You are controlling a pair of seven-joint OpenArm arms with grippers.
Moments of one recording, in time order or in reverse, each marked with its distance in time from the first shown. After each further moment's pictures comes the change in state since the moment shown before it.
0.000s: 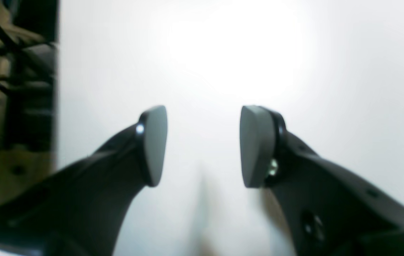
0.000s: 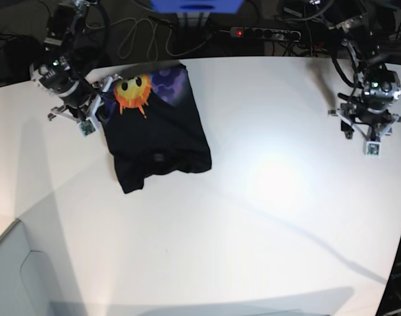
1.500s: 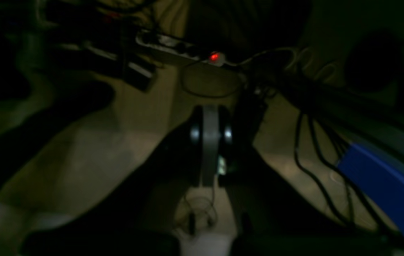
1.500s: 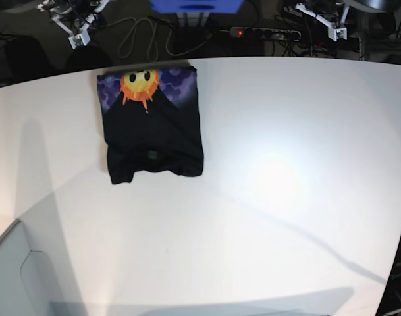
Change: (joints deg) left arm 34.2 14.1 -4.4 -9.9 -13.5 0.5 -12.5; right arm -21.8 -3.3 10.9 -16.2 0.5 0.0 10.9
